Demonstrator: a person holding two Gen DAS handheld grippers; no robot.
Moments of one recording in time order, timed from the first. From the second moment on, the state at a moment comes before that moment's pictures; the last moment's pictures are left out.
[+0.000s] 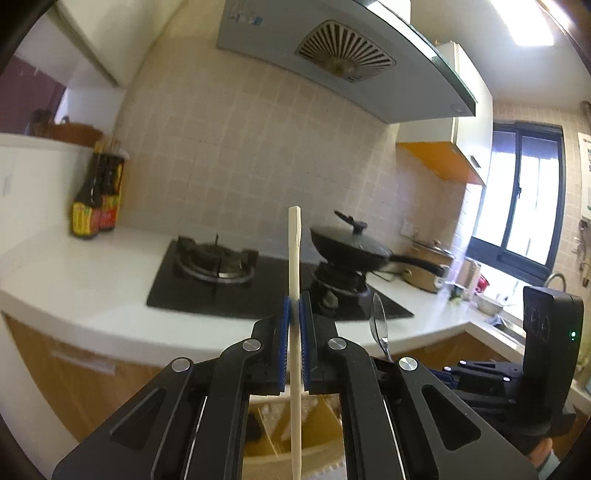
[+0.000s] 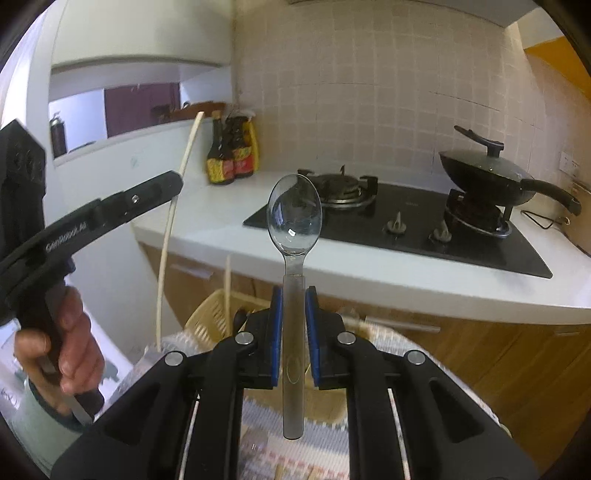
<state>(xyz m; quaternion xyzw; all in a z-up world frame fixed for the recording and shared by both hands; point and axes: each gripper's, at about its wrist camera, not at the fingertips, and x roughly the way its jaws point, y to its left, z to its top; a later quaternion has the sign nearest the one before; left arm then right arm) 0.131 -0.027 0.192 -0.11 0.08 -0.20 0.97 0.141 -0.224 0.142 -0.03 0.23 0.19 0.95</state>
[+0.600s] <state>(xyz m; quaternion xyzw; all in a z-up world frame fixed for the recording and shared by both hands) 0.169 -0.046 0.145 -0.06 0.02 -0.07 1.00 0.185 -0.242 0.089 0.01 0.15 0.15 0.98</state>
